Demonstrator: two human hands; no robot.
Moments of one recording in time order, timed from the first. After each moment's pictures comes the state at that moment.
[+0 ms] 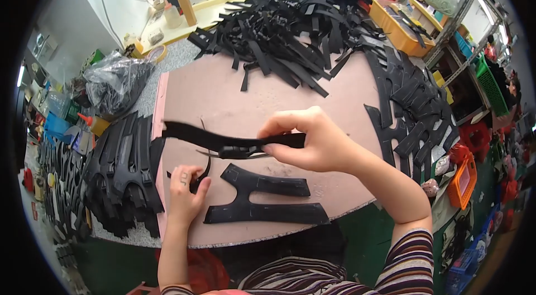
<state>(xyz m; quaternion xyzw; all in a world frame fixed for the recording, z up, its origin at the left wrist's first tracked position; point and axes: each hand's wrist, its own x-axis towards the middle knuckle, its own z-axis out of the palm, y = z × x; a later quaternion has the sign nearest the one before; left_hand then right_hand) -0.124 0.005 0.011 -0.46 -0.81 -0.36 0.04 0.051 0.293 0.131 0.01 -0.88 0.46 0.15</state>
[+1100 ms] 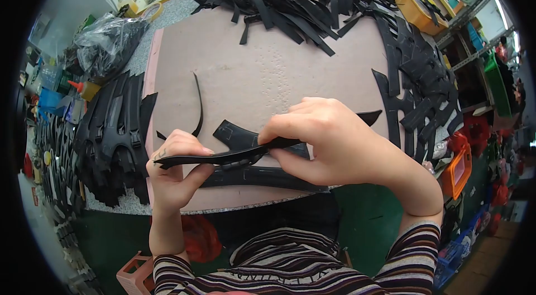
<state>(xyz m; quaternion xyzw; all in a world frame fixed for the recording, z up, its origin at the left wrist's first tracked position) -0.081 0.027 0.087 -0.52 -0.62 -0.59 -0.11 0.082 0.259 0.149 0.07 -0.93 0.36 0.09</state>
